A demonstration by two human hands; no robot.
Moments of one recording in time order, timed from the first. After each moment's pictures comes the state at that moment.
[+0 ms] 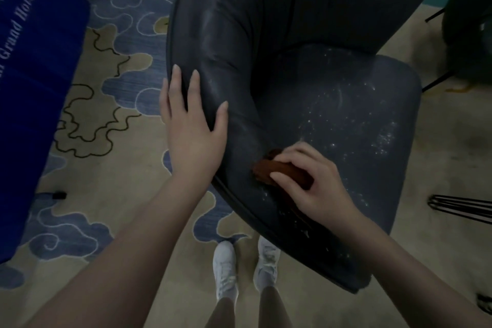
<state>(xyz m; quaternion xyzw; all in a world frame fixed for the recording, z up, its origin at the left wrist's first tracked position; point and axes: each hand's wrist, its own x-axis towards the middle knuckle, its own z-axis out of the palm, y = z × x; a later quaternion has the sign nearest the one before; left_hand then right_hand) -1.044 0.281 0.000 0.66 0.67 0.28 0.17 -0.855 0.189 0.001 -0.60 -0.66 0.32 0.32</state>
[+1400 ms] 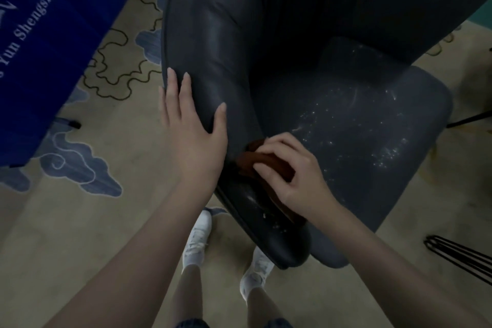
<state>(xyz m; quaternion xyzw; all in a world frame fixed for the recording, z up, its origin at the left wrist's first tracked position) -0.973 0.185 -0.002 0.50 0.78 0.33 0.17 -0.799 0.165 -0.019 -0.46 -0.71 0.43 0.32</state>
